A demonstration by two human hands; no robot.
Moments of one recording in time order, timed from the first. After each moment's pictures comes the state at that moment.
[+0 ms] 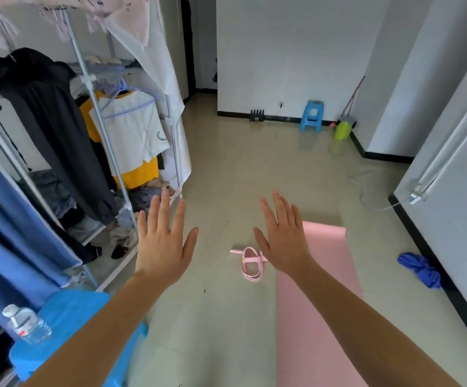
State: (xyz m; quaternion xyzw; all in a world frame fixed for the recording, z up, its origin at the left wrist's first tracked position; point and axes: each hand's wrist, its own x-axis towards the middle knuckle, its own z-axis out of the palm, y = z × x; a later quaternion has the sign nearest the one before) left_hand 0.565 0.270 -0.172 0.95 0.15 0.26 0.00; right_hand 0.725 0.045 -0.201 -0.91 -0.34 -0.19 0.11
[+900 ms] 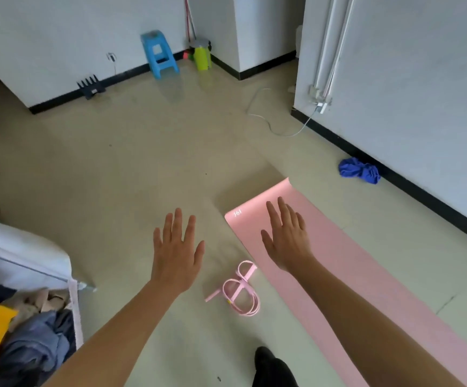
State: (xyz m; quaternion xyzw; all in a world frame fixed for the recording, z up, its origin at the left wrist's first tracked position) left_hand 1.256 0.395 -0.280 0.98 -0.19 0.02 -0.02; right_hand 1.216 0.135 -0.329 -0.98 0.07 -0.08 0.15
